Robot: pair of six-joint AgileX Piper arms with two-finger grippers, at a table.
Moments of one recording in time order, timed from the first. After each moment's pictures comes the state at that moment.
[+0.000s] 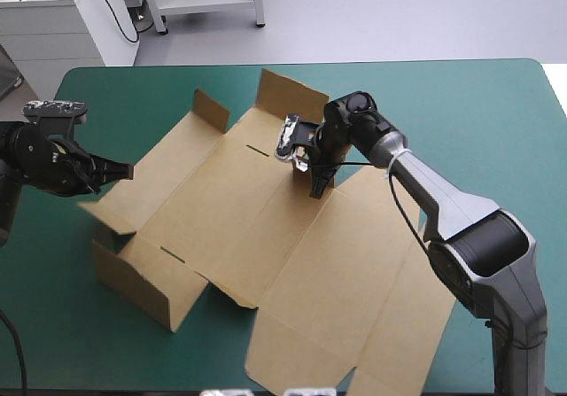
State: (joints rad) left arm -0.01 1.30 -1.40 0.02 1.25 0.00; right arm 0.53 2.05 -1.88 0.06 1.07 -0.84
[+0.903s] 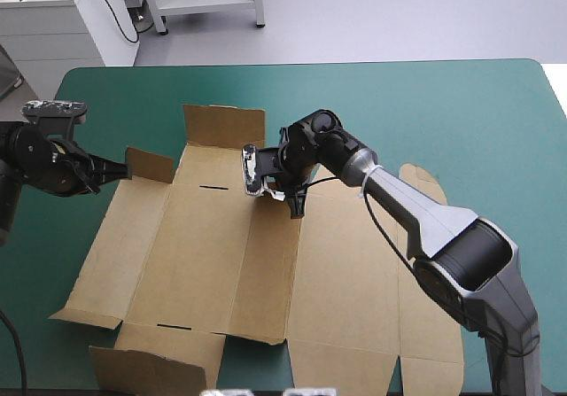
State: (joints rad) left arm -0.01 1.30 -1.40 0.03 1.25 0.00; right arm 0.67 2.05 -1.88 0.08 1.03 -1.10
